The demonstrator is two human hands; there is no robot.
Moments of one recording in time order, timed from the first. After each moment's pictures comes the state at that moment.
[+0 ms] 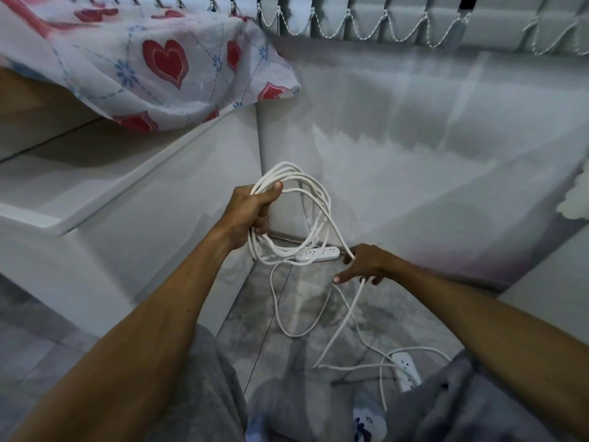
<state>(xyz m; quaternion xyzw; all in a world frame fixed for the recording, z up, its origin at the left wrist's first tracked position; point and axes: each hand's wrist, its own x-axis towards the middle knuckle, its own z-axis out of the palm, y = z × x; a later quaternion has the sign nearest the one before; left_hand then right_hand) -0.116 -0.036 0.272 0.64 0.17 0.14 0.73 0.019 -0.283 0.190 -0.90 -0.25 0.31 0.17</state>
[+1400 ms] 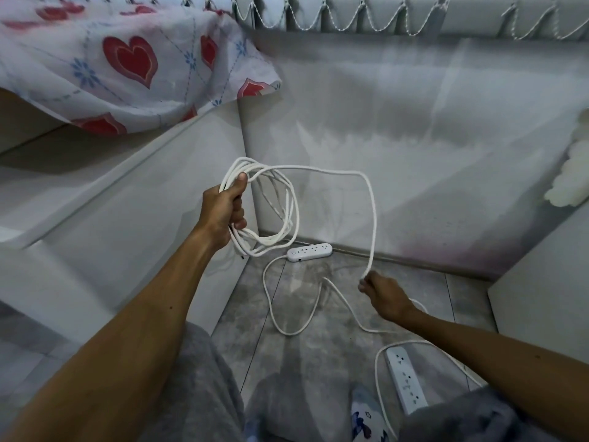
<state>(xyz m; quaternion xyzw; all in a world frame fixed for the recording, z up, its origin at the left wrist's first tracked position) -0.106 -0.027 0.267 0.57 0.23 0.22 0.76 -0.010 -0.359 0.109 -0.93 -0.26 0.09 0.24</state>
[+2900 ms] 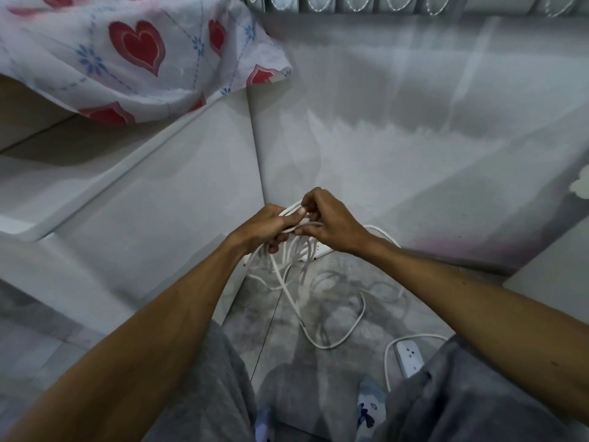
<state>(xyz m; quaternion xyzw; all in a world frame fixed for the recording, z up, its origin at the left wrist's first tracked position) -0.097 -0.052 0.233 0.79 0.11 -0.05 0.59 -0.009 -0.220 0.227 -0.79 -0.46 0.04 0.41</state>
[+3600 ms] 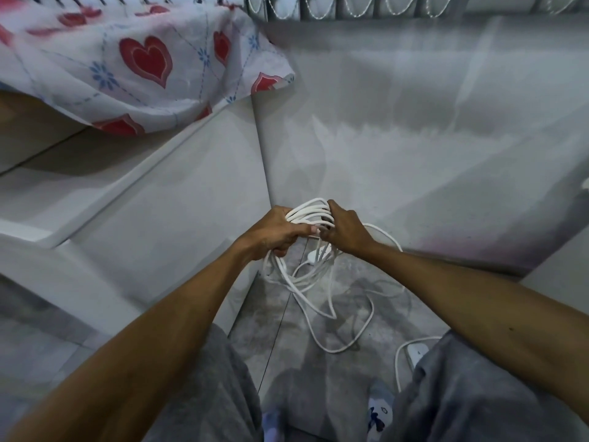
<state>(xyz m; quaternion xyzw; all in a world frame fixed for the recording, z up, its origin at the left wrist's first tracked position) -0.101 -0.058 0.231 0.78 0.10 -0.05 0.62 0.018 -0.223 0.188 -0.85 -0.39 0.04 0.36</state>
